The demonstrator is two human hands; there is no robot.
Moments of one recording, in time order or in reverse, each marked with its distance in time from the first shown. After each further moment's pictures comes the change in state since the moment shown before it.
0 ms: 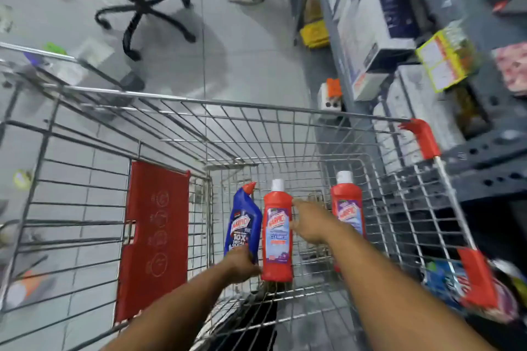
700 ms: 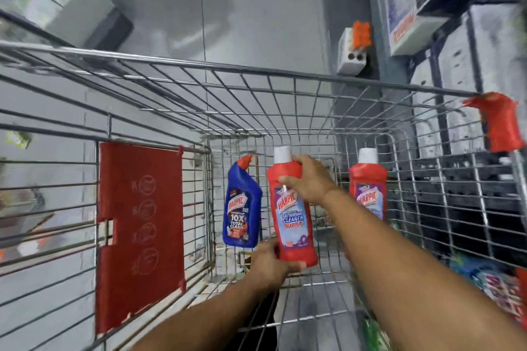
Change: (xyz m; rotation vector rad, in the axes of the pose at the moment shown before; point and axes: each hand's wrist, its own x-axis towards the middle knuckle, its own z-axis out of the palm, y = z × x) left_hand 0.036 0.013 0.071 -0.724 -0.027 -0.095; right_hand 0.090 0.001 0.003 0.479 0.078 0.120
